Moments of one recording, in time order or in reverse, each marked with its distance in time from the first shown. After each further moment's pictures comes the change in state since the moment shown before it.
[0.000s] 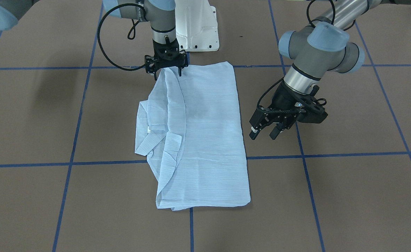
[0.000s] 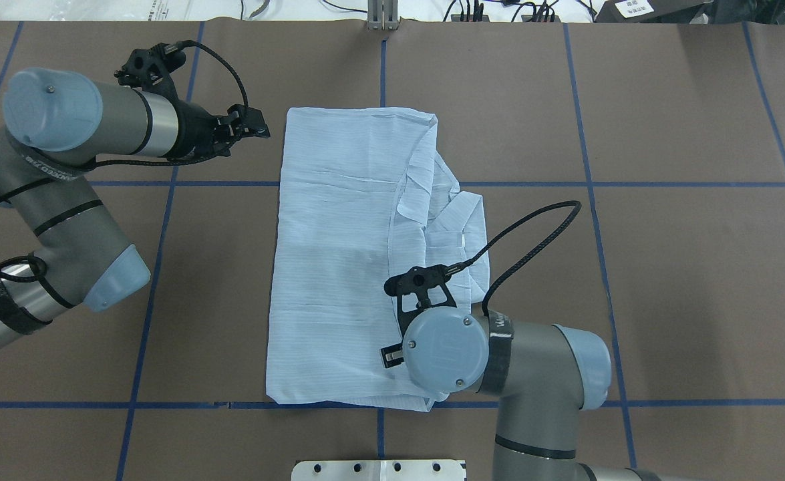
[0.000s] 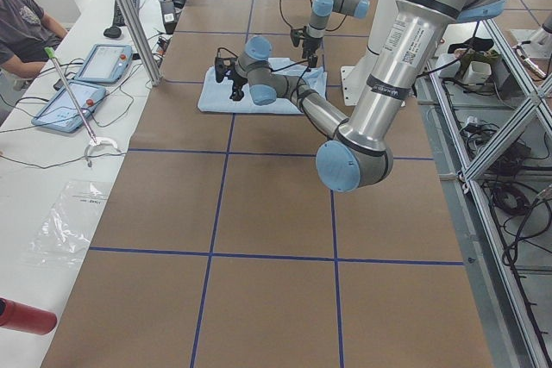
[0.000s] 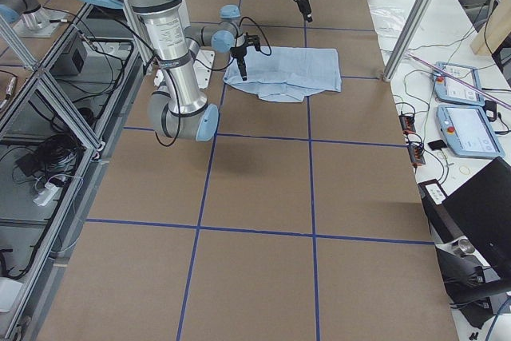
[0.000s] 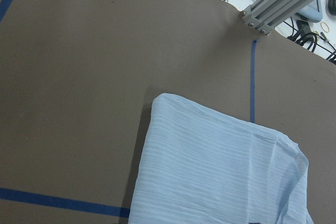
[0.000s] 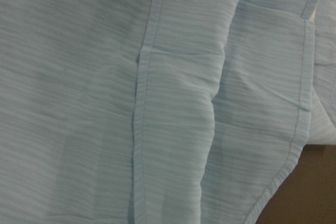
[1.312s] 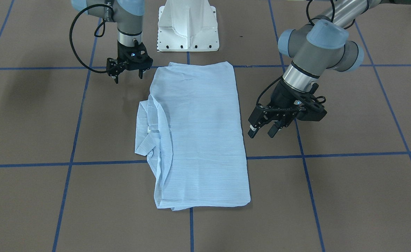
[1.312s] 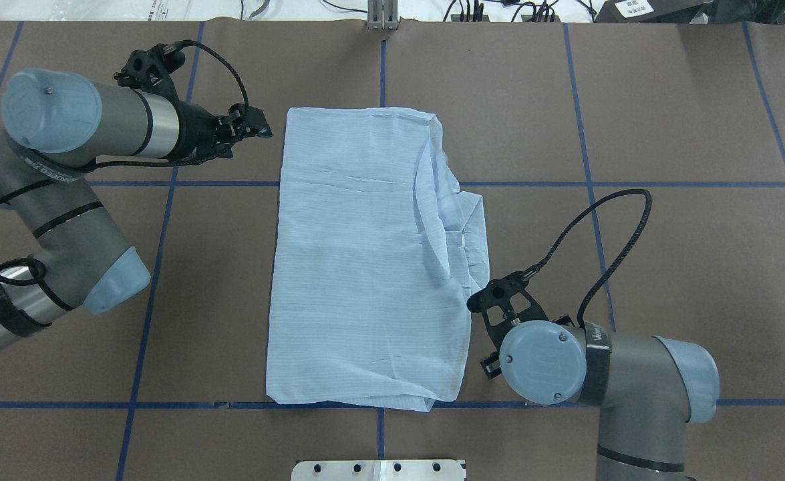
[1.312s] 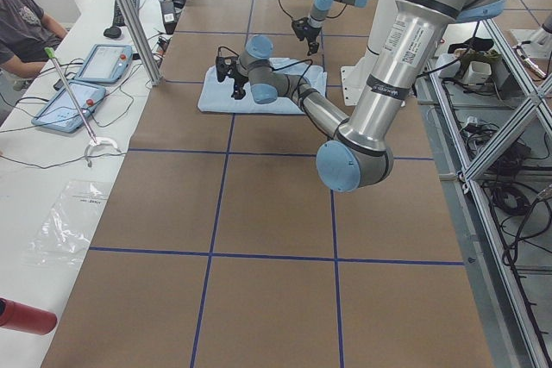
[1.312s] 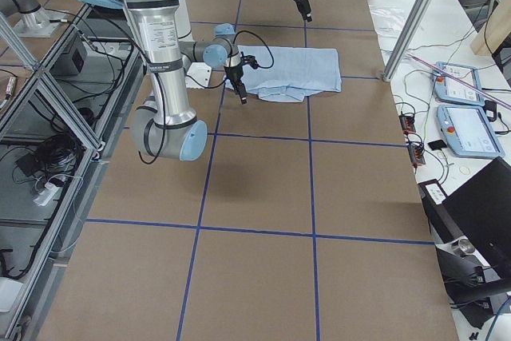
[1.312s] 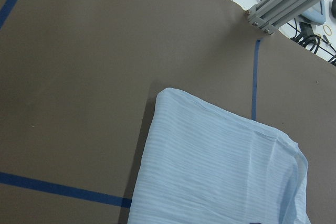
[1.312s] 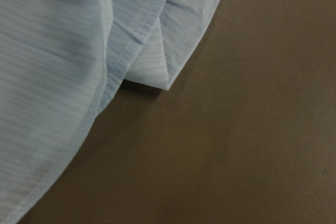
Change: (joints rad) left arm 0.004 0.000 -0.013 0.001 0.000 -0.037; right arm 0.017 -0.274 0.198 -0.093 -0.050 -0.198
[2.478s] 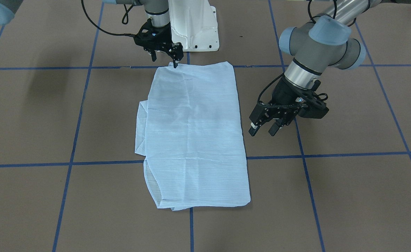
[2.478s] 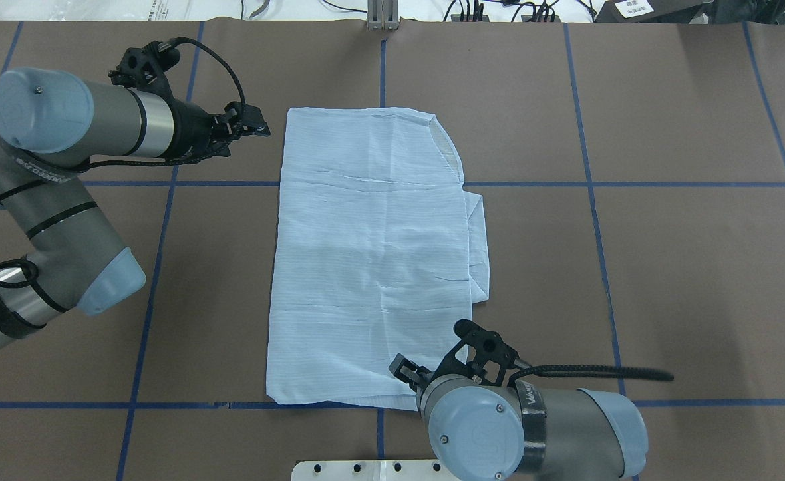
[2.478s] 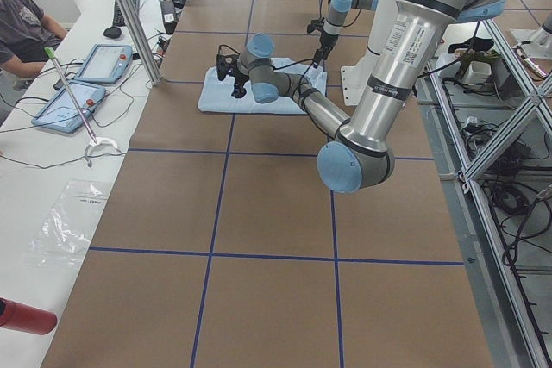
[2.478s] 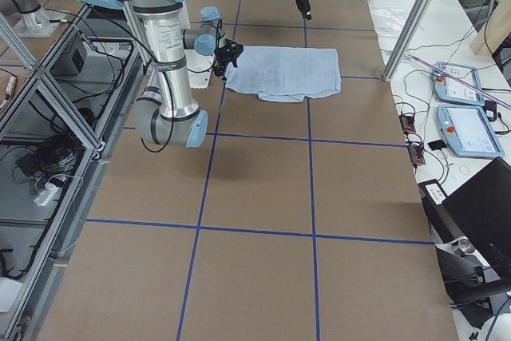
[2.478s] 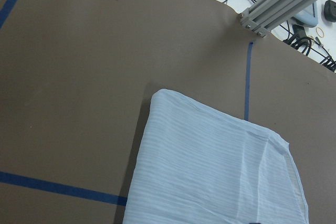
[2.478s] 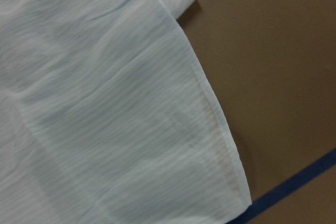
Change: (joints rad) left arm -0.004 0.010 -0.021 0.001 0.002 0.001; right arm -0.146 0.164 -0.066 0.155 -0.059 1.263
